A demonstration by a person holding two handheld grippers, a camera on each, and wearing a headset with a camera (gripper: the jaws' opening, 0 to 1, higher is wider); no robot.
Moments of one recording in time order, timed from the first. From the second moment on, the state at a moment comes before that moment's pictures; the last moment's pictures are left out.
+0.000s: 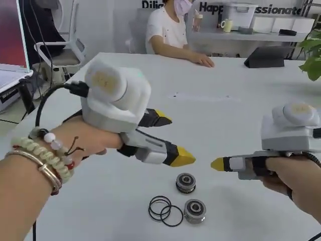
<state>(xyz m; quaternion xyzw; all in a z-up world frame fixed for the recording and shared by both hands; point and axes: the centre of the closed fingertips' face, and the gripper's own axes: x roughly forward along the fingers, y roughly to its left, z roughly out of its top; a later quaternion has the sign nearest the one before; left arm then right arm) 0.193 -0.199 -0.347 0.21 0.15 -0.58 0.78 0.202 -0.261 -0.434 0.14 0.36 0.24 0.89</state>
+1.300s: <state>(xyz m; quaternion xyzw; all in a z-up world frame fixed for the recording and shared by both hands) 0.213 -0.217 -0.442 0.20 0.20 -0.55 0.79 0.203 -0.259 -0.453 0.10 0.38 0.26 0.88</state>
